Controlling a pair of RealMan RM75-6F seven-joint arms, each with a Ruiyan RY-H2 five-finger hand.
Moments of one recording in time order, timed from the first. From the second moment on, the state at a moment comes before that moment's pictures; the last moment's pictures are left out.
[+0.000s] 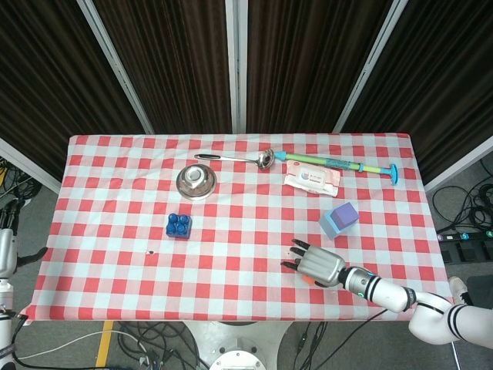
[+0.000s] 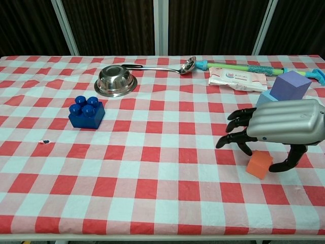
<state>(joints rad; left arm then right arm) -0.15 -1.35 -0.17 -1.19 1.28 1.36 -0.14 0.84 -1.31 -0.19 -1.41 -1.84 0.83 0.00</state>
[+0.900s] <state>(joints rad) -0.15 -1.34 -0.17 -1.19 1.28 1.36 -0.14 0.84 -1.15 -0.08 -1.53 -1.77 0.94 0.01</state>
